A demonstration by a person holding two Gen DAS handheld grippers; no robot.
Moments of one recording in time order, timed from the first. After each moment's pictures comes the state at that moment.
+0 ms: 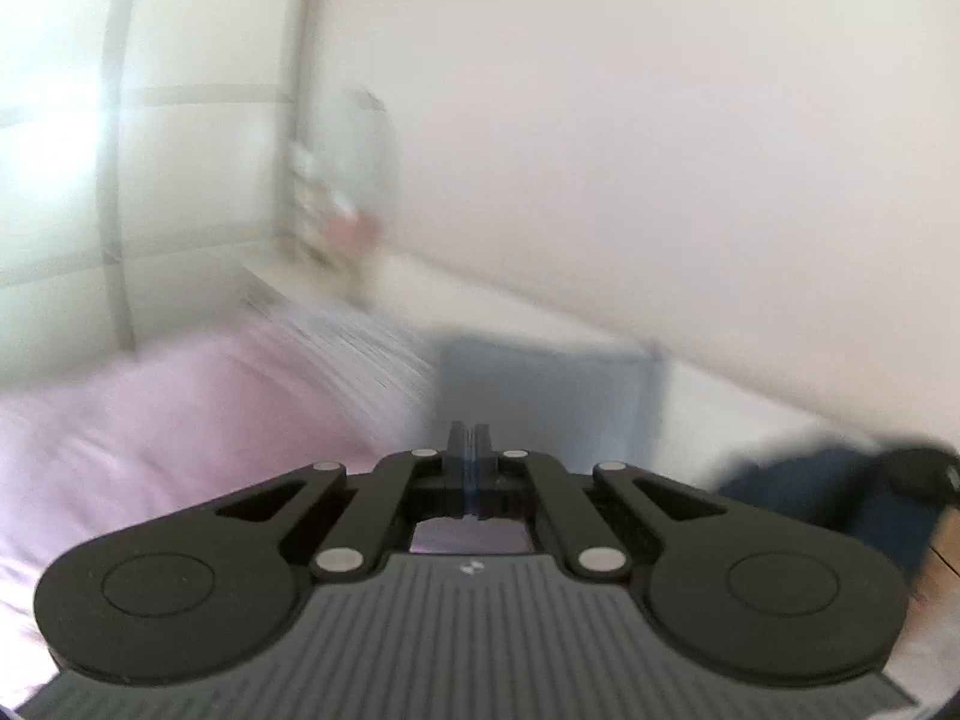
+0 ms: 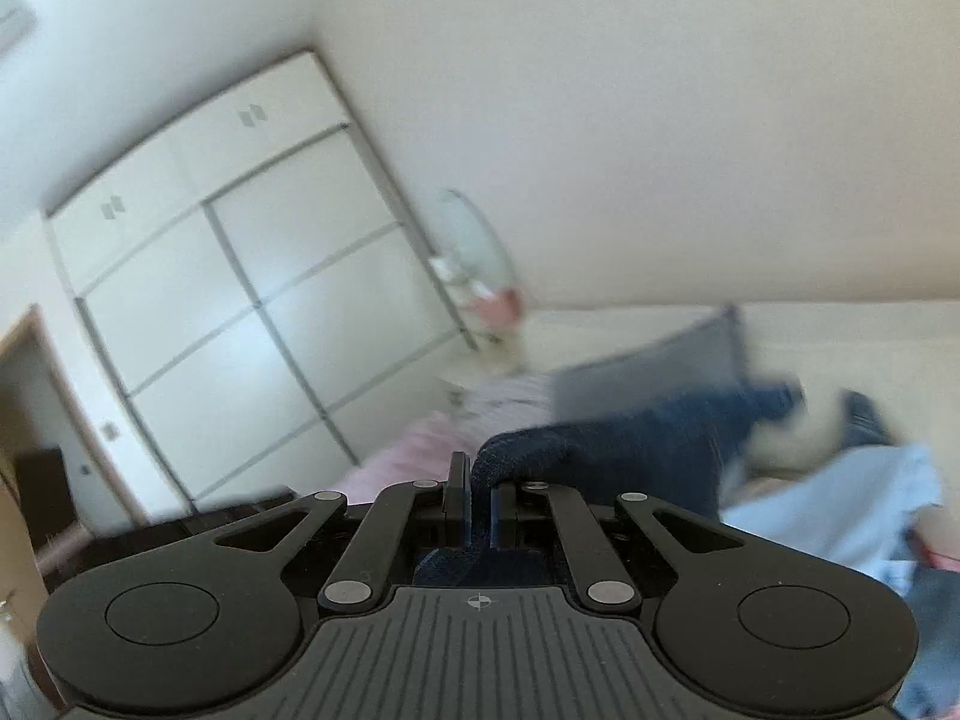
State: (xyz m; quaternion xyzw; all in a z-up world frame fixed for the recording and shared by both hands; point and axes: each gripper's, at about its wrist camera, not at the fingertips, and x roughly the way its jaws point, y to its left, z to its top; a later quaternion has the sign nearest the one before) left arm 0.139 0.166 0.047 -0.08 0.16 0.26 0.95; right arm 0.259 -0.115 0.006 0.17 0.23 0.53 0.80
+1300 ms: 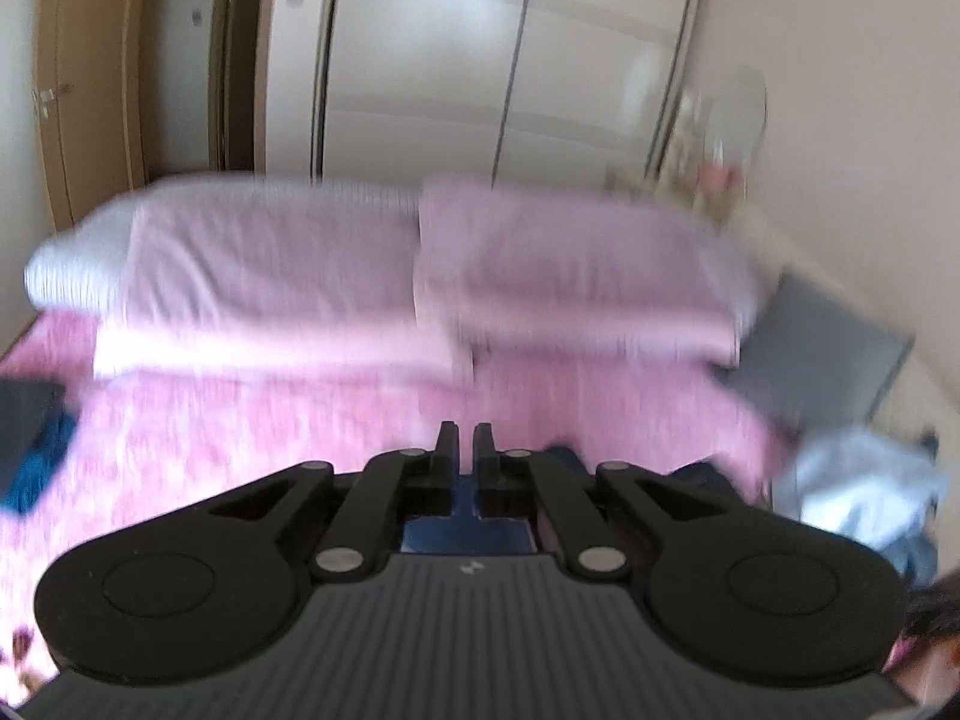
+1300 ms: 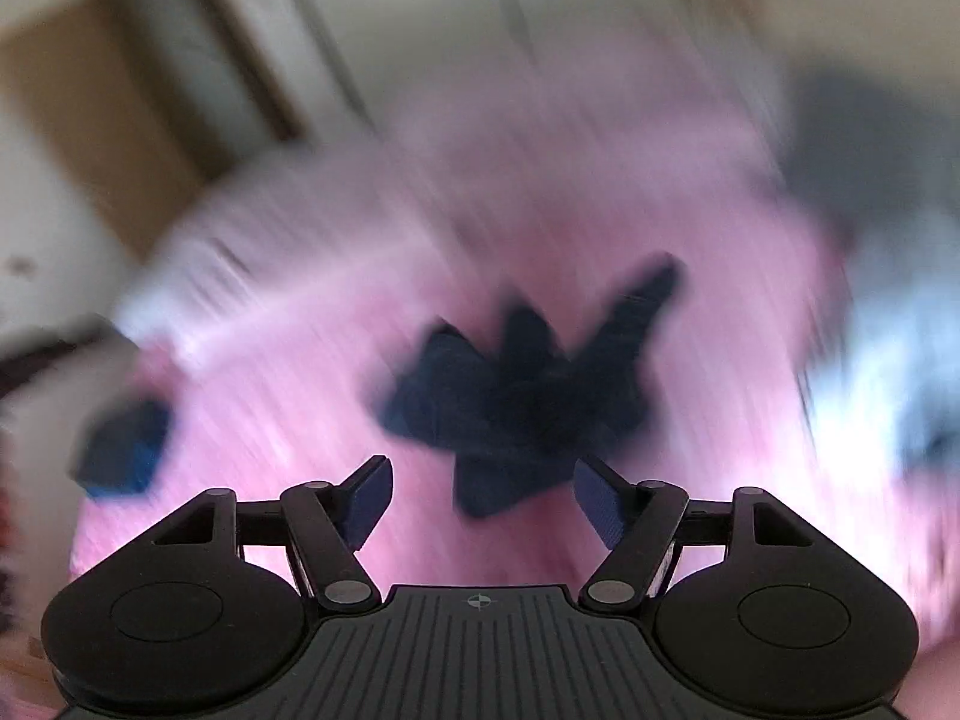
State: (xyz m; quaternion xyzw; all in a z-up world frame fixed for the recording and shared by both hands) left arm -0.340 0.041 0.000 -0.24 0.24 0.52 0.78; right arm -0.037 -0.045 -0.049 -0.18 0.47 0.60 0.62
